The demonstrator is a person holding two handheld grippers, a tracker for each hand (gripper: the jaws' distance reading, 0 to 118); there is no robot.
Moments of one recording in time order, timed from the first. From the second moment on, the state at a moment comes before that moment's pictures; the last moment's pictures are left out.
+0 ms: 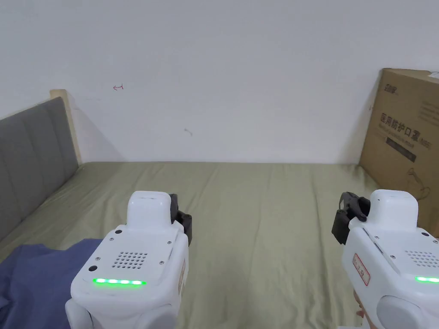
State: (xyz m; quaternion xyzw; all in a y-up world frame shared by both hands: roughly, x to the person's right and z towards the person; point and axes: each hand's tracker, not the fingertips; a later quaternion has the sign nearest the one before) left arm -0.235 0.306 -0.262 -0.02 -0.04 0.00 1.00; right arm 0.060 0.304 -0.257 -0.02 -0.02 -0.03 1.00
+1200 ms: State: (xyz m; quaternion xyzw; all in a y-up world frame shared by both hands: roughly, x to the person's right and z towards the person) left arm -0.548 0.087 -0.439 -0.47 0.08 0.04 0.88; right arm -0.027 0.211 -0.344 -0.26 0.17 0.01 0.95
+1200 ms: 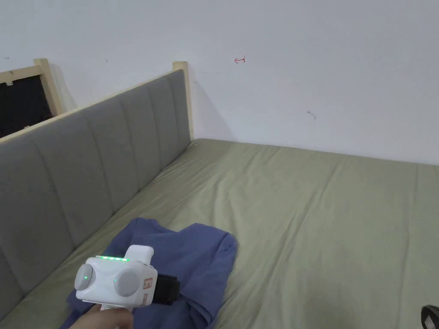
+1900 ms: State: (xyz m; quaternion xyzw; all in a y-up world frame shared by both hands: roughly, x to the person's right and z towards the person) left arm -0.547 0.158 -0.372 -0.38 0.09 0.01 0.92; right arm -0.016 0.211 -0.332 -0.27 0.20 0.01 0.94
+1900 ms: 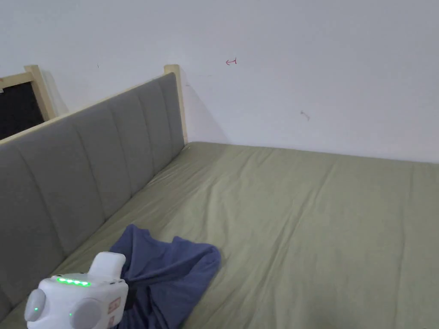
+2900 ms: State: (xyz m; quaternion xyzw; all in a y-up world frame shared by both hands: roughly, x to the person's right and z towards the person) left arm -0.116 0.254 -0.404 -0.44 -0.33 -0.06 0.84; right arm 0.147 0.259 -0.251 -0.20 0.05 -0.10 0.97
